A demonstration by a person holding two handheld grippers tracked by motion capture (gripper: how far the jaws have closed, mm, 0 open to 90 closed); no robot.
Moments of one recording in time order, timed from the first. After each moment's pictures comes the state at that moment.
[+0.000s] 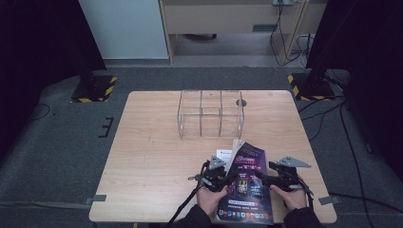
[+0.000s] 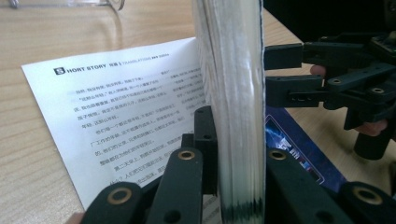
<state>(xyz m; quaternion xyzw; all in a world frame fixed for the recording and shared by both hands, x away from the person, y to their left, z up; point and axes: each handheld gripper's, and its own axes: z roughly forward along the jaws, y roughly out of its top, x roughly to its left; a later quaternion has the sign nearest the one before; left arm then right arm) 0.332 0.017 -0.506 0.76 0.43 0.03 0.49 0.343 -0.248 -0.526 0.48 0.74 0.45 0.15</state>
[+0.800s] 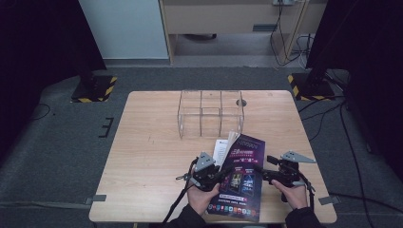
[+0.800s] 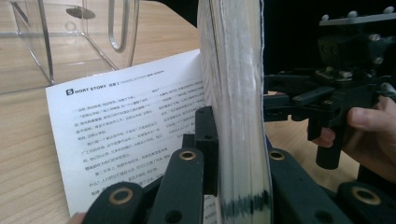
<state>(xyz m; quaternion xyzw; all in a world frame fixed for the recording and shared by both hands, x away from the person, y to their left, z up) 0.319 0.045 -0.467 0.73 0.40 0.07 0.56 0.350 -0.247 -0.507 0.47 0.71 0.51 0.12</state>
